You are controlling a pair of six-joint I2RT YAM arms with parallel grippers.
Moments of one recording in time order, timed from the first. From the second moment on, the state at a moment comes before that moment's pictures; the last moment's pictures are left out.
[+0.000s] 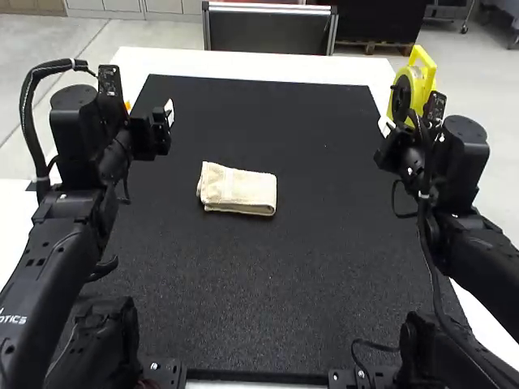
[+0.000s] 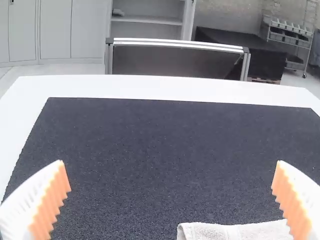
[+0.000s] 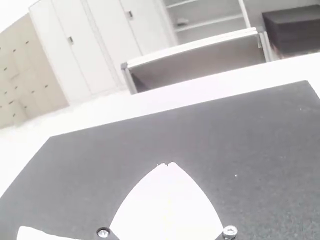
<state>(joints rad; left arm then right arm) 0.15 0.54 0.39 0.11 0.24 -0.10 0.03 0.71 0.31 0.40 -0.21 0.31</state>
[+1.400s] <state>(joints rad) 0.26 0.17 0.01 0.17 0.21 -0.02 -0.30 0.01 0.01 0.13 -0.64 0.21</state>
